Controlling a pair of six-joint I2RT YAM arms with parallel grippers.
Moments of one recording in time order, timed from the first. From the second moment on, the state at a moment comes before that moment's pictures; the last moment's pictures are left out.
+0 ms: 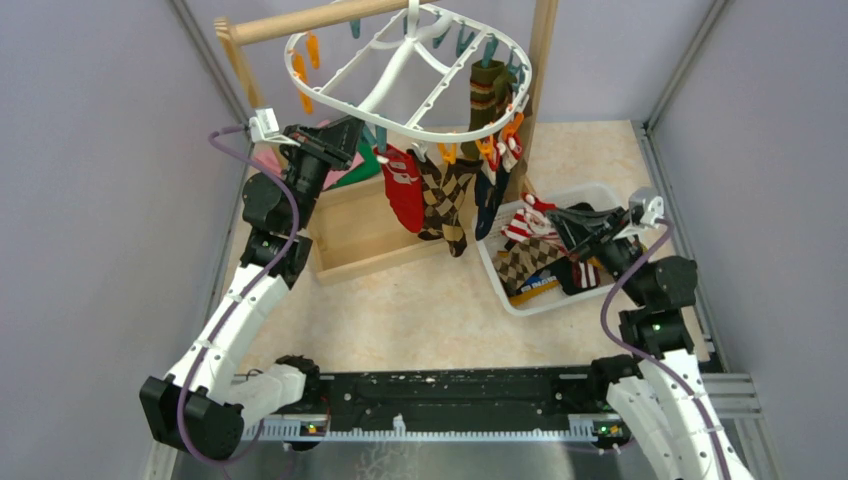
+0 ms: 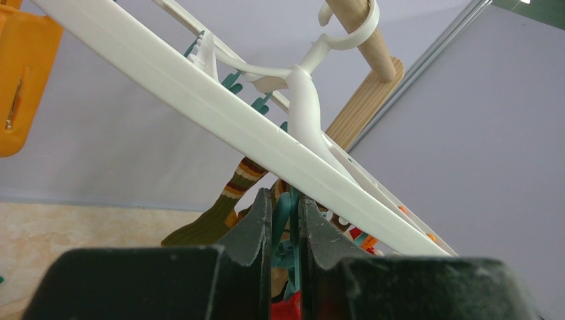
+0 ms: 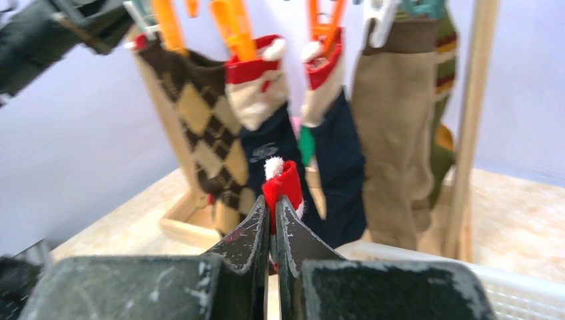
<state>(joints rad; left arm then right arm) -0.32 1.05 1.01 0.46 0.06 -0.76 0.16 0.54 0.55 0.30 -0.48 0.35</state>
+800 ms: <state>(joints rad) -0.32 1.05 1.01 0.46 0.07 -0.78 1.04 1.09 0.72 0.49 -0.06 -0.14</state>
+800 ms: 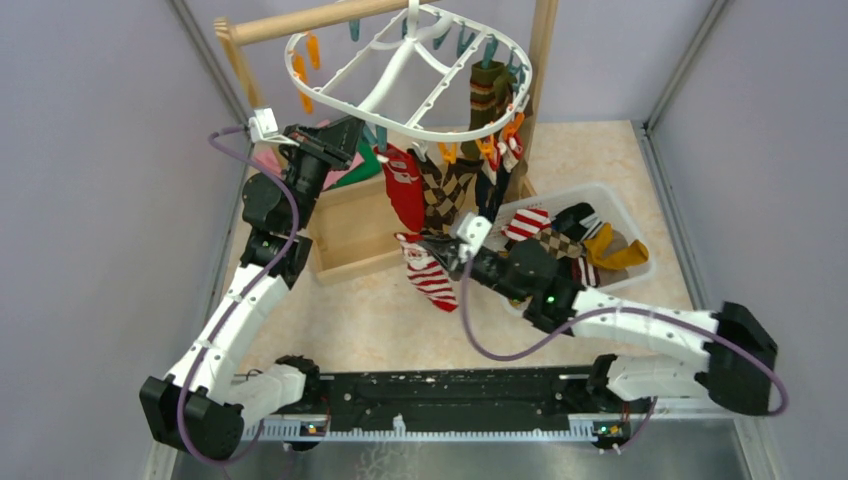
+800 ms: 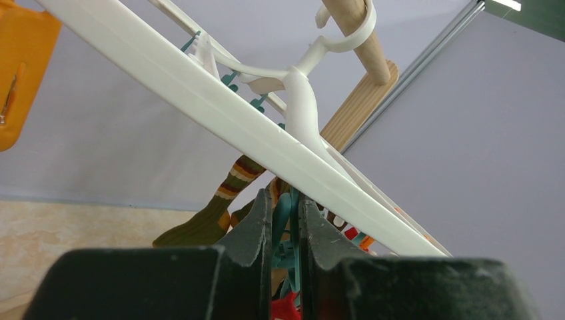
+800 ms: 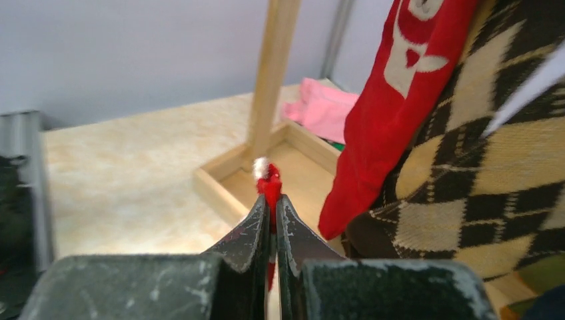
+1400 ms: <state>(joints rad) -0.32 1.05 1.00 0.46 0.05 -0.80 1.30 1.93 1.16 1.45 0.54 -0.95</state>
